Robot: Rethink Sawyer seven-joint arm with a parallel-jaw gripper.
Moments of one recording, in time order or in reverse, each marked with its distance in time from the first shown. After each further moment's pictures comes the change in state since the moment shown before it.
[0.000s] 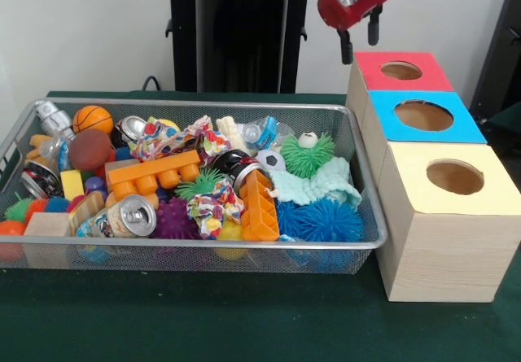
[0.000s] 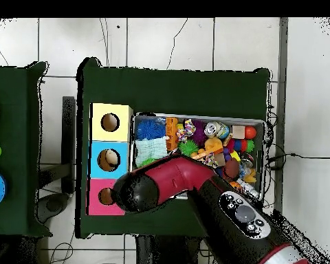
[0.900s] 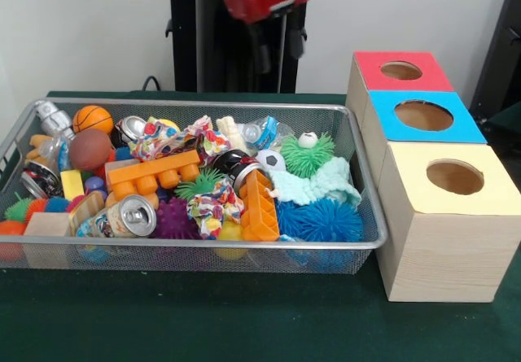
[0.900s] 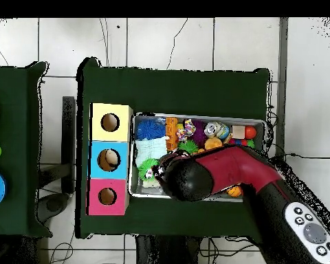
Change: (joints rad) arm -0.236 -0.049 0.094 -0.089 -0.118 0.001 -0.028
